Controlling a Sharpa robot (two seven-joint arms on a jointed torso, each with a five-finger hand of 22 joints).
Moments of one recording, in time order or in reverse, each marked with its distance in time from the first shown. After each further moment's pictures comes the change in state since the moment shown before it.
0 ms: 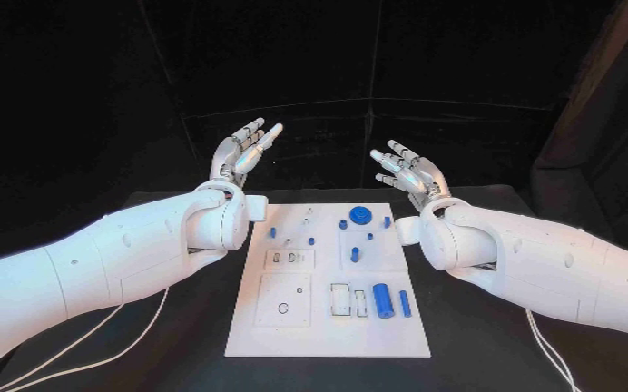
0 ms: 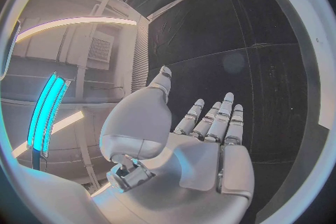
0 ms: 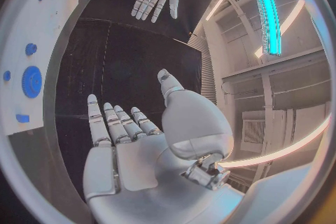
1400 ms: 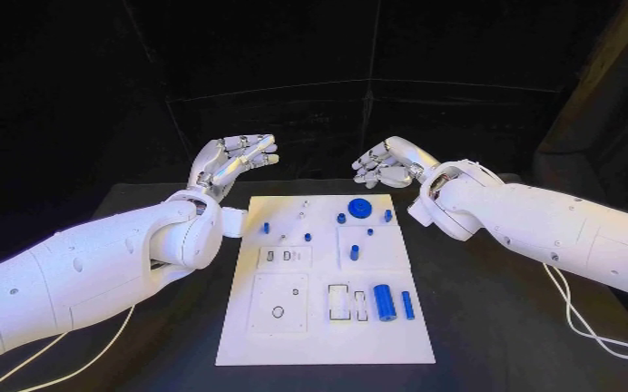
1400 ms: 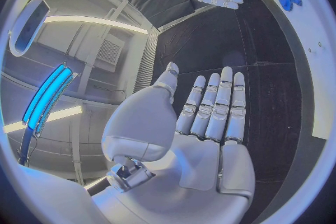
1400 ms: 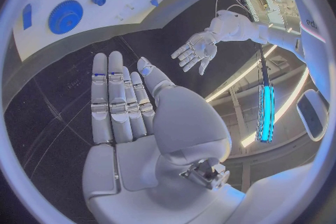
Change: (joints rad) left arm 0.017 -0.127 -0.005 0.130 -0.094 0.168 0.049; left_hand 0.096 0.014 0.010 -0.057 0.004 0.562 0.076 0.073 0.035 0.661 -0.064 0.109 0.040 0.520 -0.095 0.144 0.047 0.095 0.537 0.004 0.230 0.088; right arm 0.133 0.009 -0.006 -0.113 -0.920 0.162 -0.259; right_hand 0.239 -0.026 0.100 -0.247 -0.032 0.811 0.063 0.069 0.043 0.897 -0.115 0.054 0.036 1.061 -0.177 0.174 0.096 0.101 0.615 -0.131 0.417 0.171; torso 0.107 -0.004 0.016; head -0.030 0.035
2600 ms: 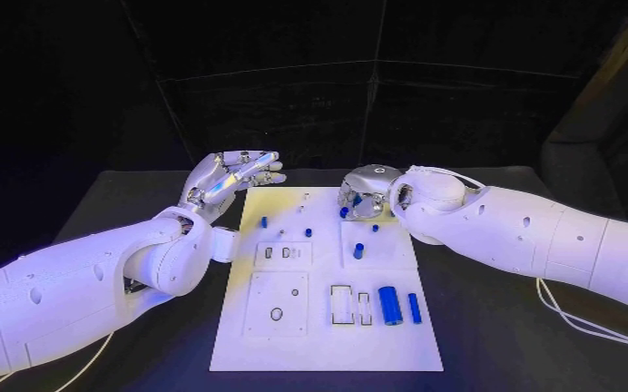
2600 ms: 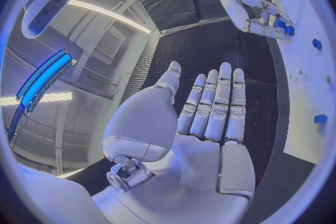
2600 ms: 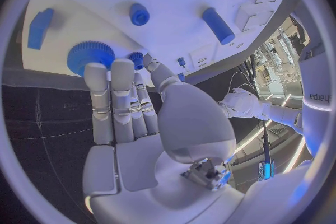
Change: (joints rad) left arm 0.000 -0.083 0.000 0.150 -0.013 0.095 -0.012; left_hand 0.018 0.007 0.013 -0.033 0.000 0.026 0.012 -0.008 -0.003 0.055 -0.016 -0.003 -0.003 0.055 -0.020 0.003 0.003 0.006 0.045 -0.016 0.015 -0.005; right arm 0.007 0.093 0.001 -0.023 -0.637 0.239 -0.210; right_hand -0.052 -0.062 0.062 0.015 -0.014 -0.012 -0.046 -0.019 0.001 0.001 -0.038 -0.001 0.003 0.103 -0.045 0.640 0.518 -0.016 0.100 -0.044 0.637 0.563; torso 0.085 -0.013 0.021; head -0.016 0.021
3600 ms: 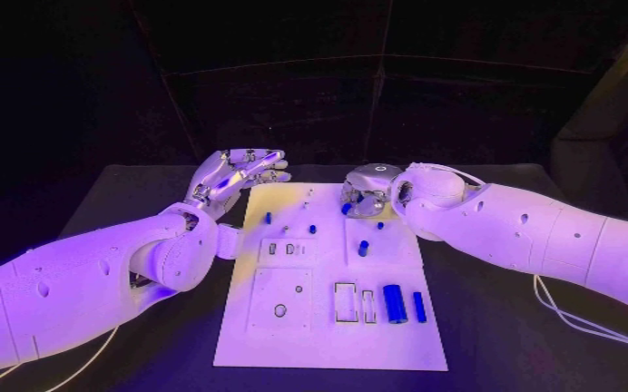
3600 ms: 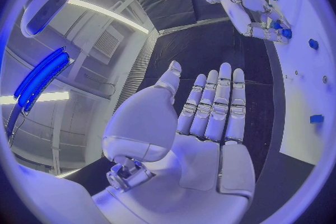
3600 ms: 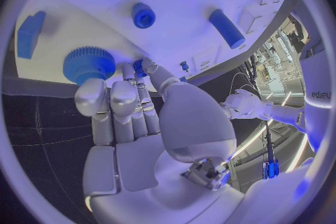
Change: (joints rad) left arm 0.002 -0.001 0.000 0.002 -0.001 0.007 -0.018; left_hand 0.004 -0.004 -0.003 -0.008 0.000 0.000 0.000 -0.004 -0.001 0.000 0.000 -0.005 -0.001 0.000 0.000 -0.004 -0.002 0.000 0.000 0.000 0.000 -0.003; right arm 0.002 0.031 0.002 -0.042 0.009 0.034 0.010; right_hand -0.009 0.017 0.126 0.046 -0.028 0.077 0.004 0.015 0.001 0.066 -0.007 0.020 0.003 0.000 0.000 0.269 0.253 -0.031 0.090 0.000 0.182 0.244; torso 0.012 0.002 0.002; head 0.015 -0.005
